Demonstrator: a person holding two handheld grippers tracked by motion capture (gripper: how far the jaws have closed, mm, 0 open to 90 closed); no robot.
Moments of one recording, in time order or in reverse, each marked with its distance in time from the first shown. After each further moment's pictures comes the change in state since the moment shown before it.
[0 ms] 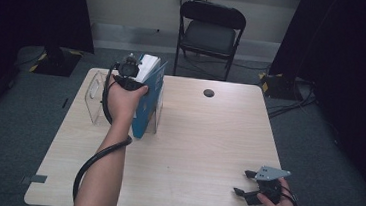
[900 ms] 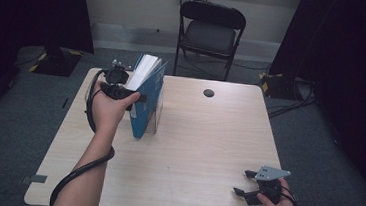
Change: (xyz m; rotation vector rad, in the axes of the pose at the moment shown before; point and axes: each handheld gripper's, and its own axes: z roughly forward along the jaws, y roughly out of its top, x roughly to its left) left arm 0.013 -0.029 -0.028 -0.055 -0.128 -0.004; right arm 0.000 0.000 0.000 -0.001 -0.003 0.000
